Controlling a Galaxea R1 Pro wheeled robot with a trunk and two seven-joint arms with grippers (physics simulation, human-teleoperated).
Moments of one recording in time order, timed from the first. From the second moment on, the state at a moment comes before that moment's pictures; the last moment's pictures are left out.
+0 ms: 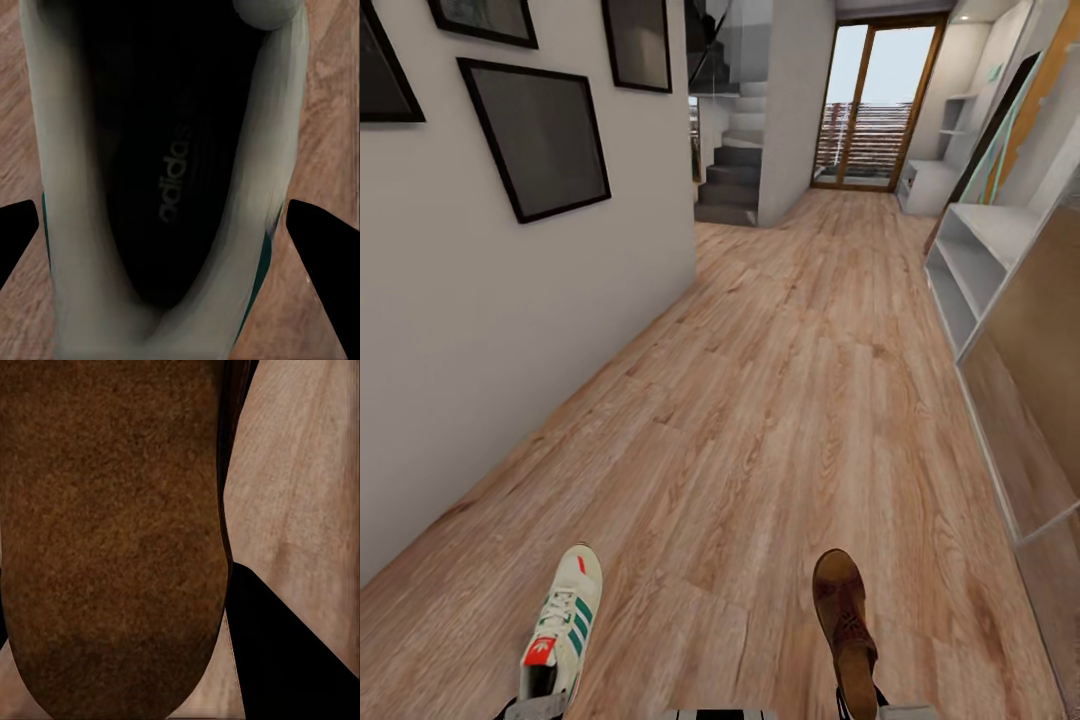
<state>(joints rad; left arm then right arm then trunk) -0.17 0.09 0.06 -0.41 0.12 -0.52 -0.04 -0.03 0.02 -0.11 -0.66 0.18 -0.56 -0.02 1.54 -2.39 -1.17</state>
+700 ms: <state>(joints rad) -0.17 0.08 0.06 -0.41 0.11 -0.52 -0.04 -0.03 0.02 -0.11 -0.64 0.18 -0.56 -0.02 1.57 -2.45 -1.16</state>
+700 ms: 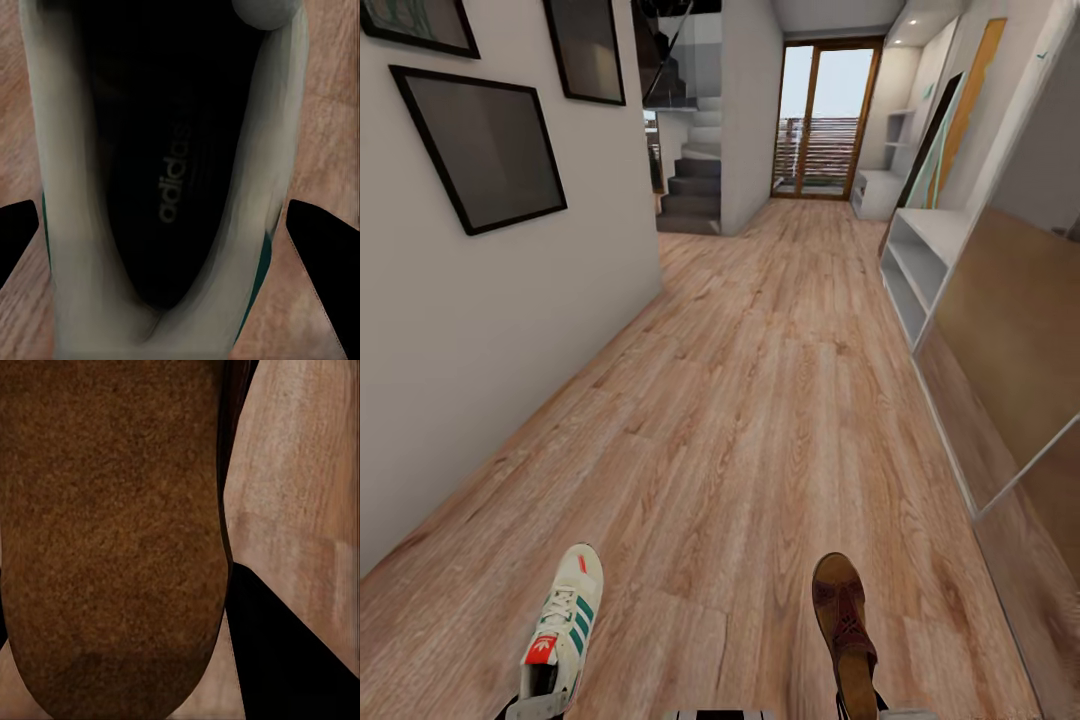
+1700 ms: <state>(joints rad) -0.17 0.08 0.06 -0.41 0.12 -0.52 -0.04 -0.03 0.02 -0.11 -0.64 0.18 -0.56 -0.02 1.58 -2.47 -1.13</state>
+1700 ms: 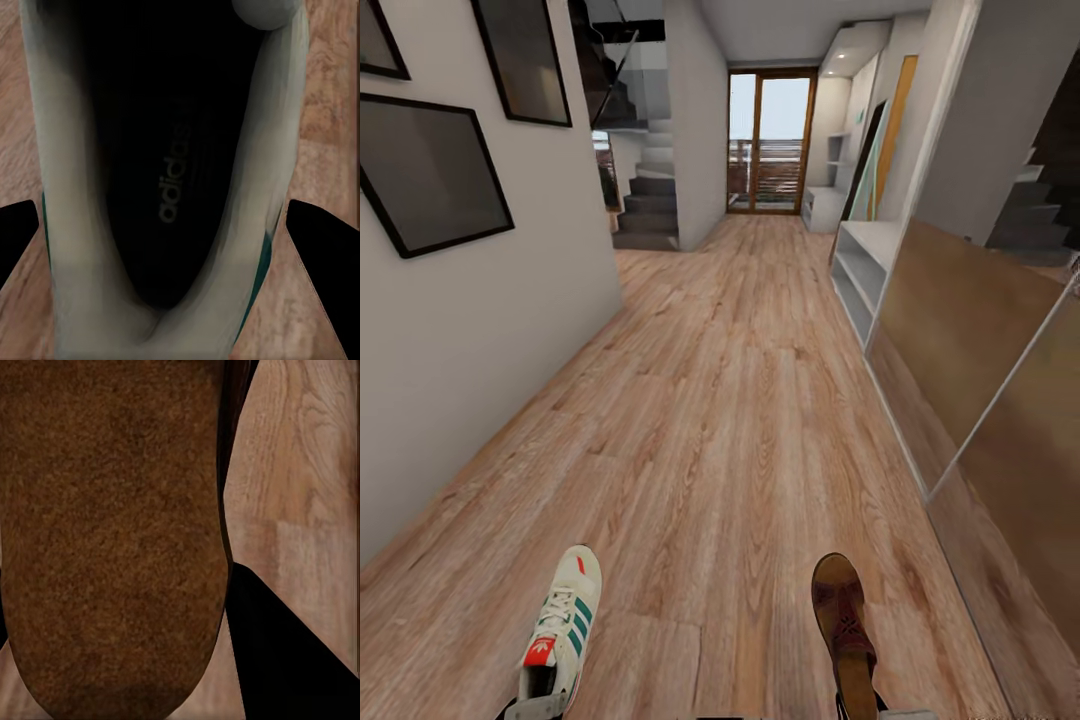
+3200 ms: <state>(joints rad) -0.17 0.08 0.06 -0.40 0.13 -0.52 -0.04 -0.03 0.02 -0.11 -0.64 0.19 -0.56 -0.02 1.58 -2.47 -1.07</state>
